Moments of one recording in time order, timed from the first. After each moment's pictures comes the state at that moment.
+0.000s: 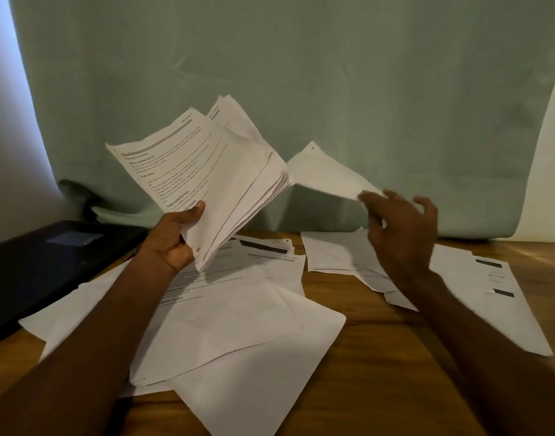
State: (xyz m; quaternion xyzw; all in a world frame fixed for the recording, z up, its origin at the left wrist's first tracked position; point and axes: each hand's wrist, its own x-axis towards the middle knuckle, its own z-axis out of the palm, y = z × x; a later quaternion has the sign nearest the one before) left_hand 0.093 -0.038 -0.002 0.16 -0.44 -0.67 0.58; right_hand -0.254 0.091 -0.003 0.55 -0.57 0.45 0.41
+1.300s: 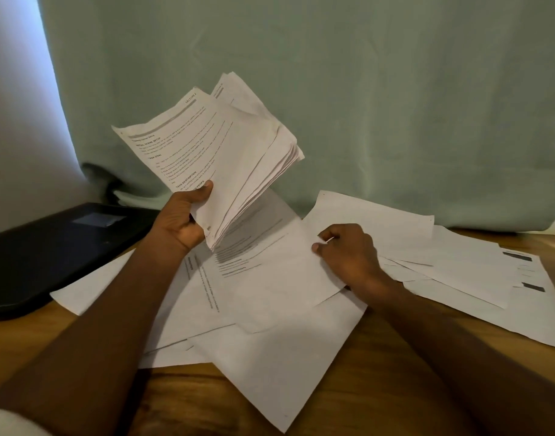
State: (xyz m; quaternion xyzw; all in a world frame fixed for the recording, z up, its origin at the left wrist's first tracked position) left_hand 0.105 -0.050 -0.003 0.17 -0.40 -0.67 0.60; right_hand -0.157 0.076 -0.029 0.52 -0.72 0.46 -0.11
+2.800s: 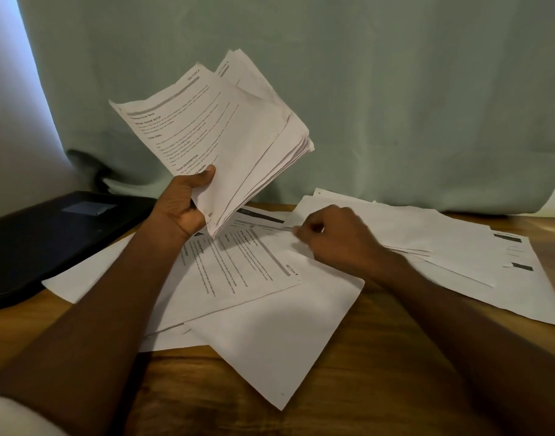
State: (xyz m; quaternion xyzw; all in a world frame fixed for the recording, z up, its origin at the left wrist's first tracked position) left_hand 0.091 -0.035 0.004 0.19 -0.41 -0.66 0.60; right_hand -0.153 0.092 -0.015 0.68 -0.67 0.31 -0.02
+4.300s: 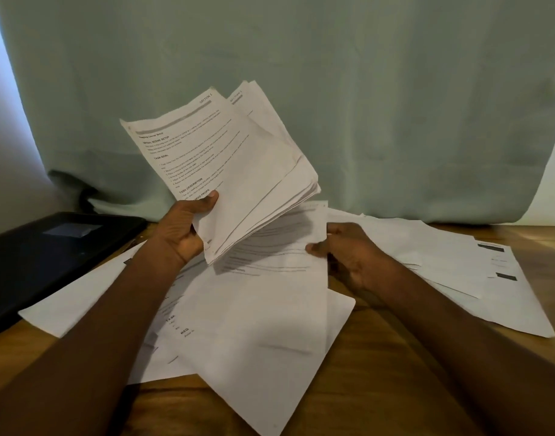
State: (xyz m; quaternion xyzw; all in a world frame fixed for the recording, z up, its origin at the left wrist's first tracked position) left_hand 0.074 -0.035 -0.001 0.20 -0.43 -0.66 0.58; right_hand -0.183 0.079 -0.020 0.42 -0.56 0.58 -0.42
